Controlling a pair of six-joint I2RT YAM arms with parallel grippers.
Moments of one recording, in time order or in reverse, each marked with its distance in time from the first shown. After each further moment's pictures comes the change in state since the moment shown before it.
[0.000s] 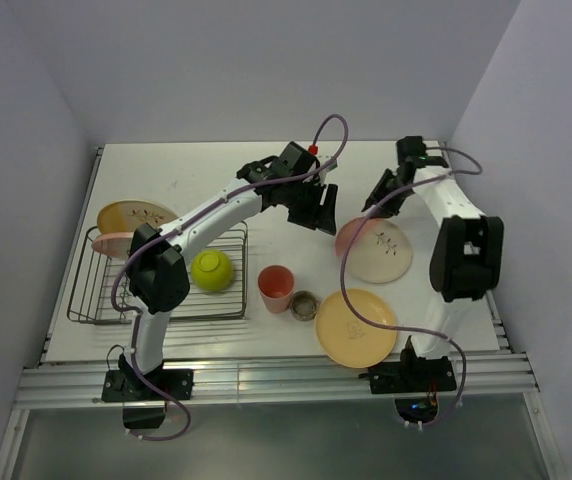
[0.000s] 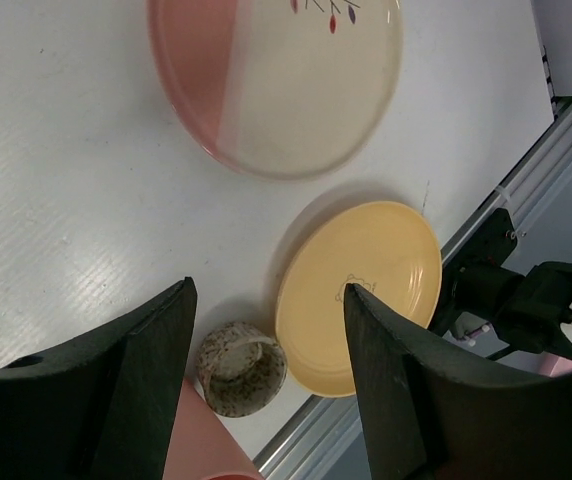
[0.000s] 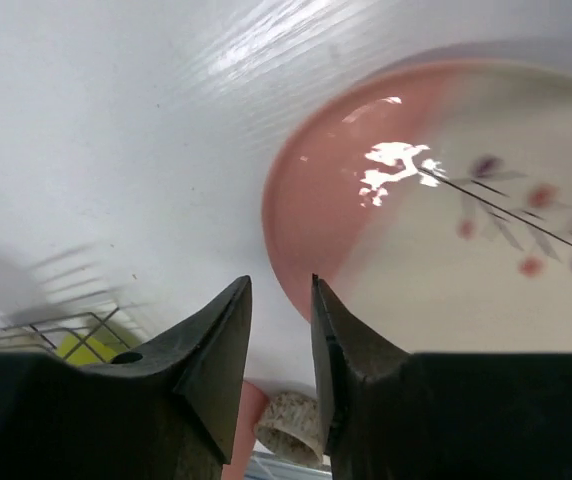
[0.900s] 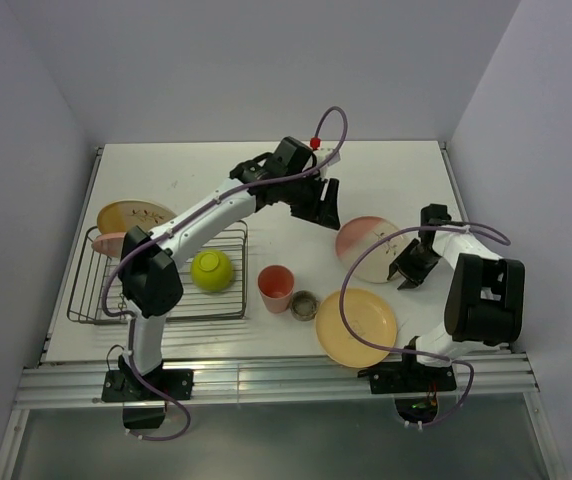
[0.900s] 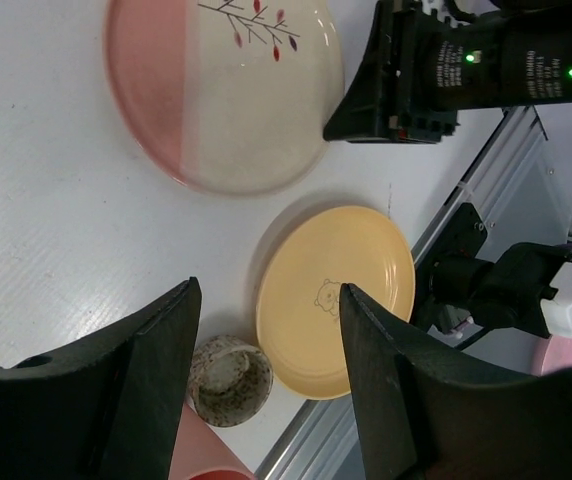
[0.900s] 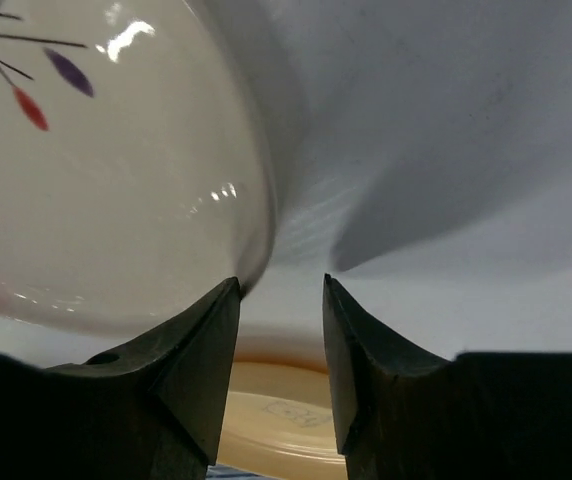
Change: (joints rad) left arm 0.001 -0.036 -0.024 0.081 0.066 0.035; right arm -0.209 -0.379 -0.669 0.060 0.140 -0.021
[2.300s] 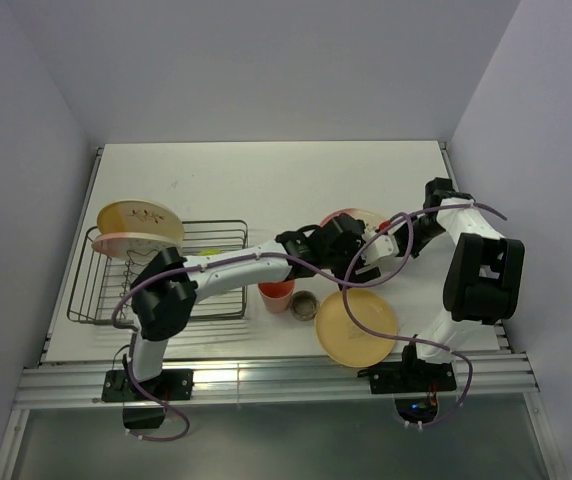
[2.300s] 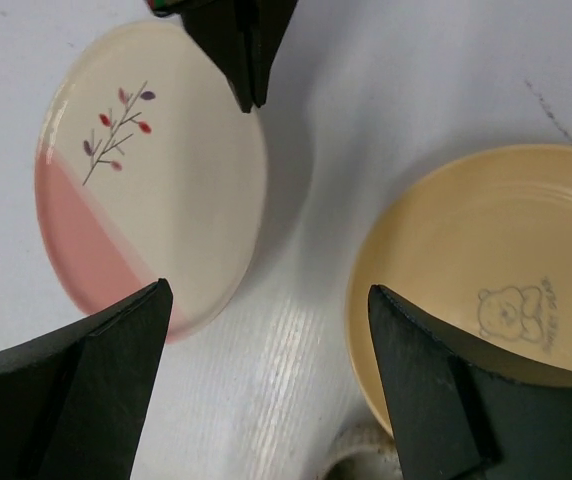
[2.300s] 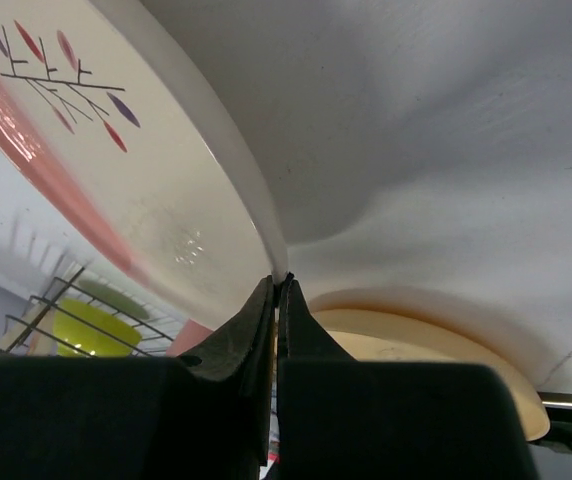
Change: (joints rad) left arm -0.340 -0.058 -0.345 0.408 -0.384 0.681; right arm -0.009 0.148 0.283 -0.129 -0.248 0.050
